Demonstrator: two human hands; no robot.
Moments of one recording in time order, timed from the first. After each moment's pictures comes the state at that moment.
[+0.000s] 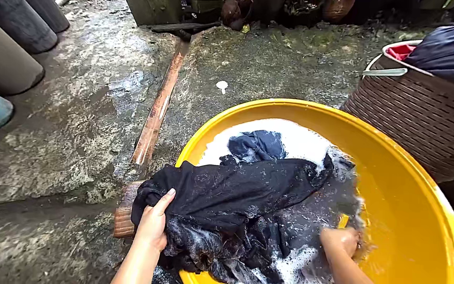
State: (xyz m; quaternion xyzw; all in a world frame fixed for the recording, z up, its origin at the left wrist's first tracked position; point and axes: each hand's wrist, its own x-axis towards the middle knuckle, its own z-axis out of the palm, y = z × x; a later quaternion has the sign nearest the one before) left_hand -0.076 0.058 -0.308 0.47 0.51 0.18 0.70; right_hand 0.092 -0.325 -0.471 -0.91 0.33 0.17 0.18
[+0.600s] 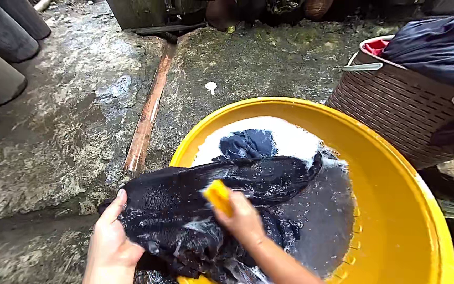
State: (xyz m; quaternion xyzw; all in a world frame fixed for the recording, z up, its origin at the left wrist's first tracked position) left_hand -0.075 0.069 -0.245 0.36 0.45 0.28 0.77; right_hand 0.018 -0.126 -0.391 -0.90 -0.25 0.00 0.35
